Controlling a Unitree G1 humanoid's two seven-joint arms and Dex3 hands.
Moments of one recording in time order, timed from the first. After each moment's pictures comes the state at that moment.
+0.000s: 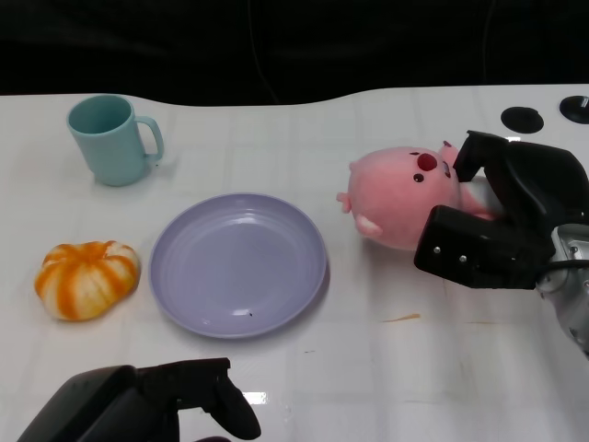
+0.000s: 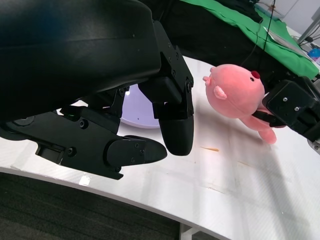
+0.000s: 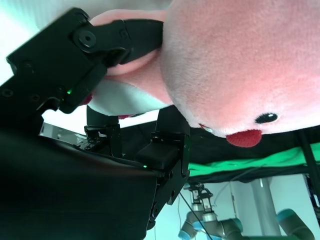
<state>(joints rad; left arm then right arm) 0.51 0.41 -0.06 -0.87 0.39 0.14 -0.34 -0.66 -0.28 0.39 0.75 -0.65 0.01 -0.32</state>
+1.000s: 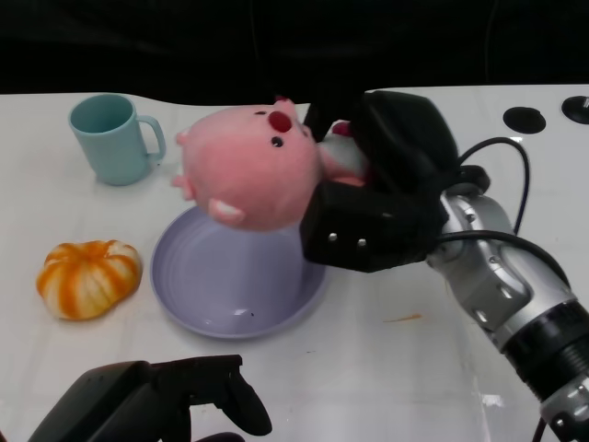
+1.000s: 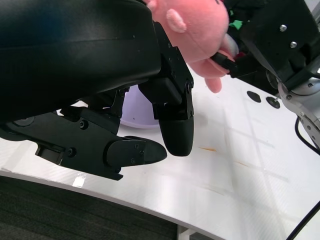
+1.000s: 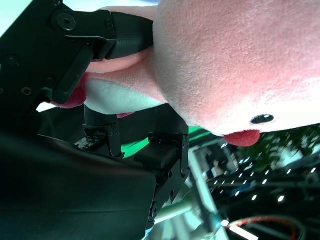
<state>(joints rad) 0.48 0.39 -0.12 -0.86 0.42 0.15 -0.34 -0.75 -0.05 0.44 0.54 -0.63 -0.02 -0.18</state>
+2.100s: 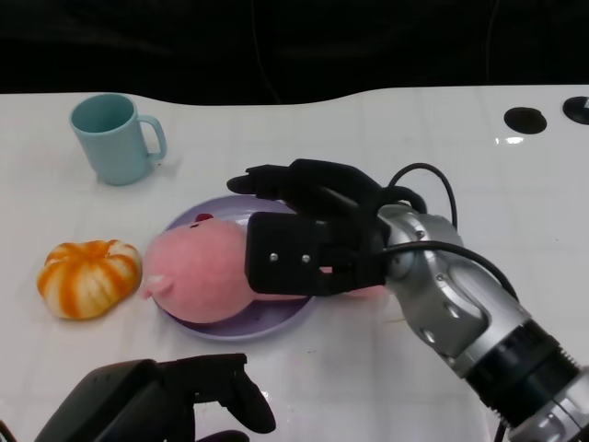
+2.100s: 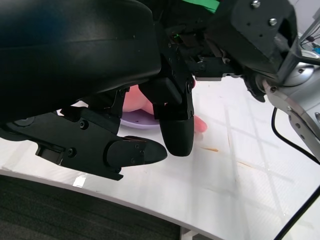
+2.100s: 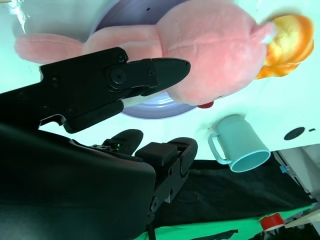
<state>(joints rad) 0.46 0.38 -0.15 -0.86 0.45 0.18 -0.34 -0.70 0.00 0.52 0.35 -0.60 0.23 0.28</state>
